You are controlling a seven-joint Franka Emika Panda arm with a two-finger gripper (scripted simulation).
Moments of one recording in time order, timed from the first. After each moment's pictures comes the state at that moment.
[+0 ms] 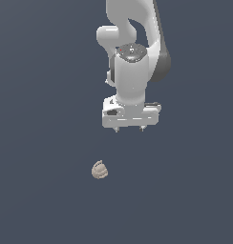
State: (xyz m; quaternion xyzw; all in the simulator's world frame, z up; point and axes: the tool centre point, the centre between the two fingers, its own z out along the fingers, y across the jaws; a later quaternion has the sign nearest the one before) arm 0.019 0.051 0.202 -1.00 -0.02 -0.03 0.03
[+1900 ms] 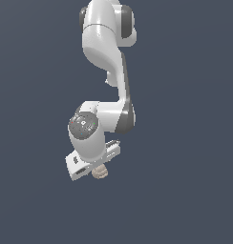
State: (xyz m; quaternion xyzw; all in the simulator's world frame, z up) arm 0.127 -0.076 0.093 -0.96 -0.28 0.00 0.00
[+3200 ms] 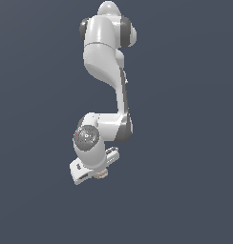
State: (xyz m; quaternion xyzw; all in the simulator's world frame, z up) arm 0.128 -0.079 0.040 -0.96 -0.29 0.00 0.00
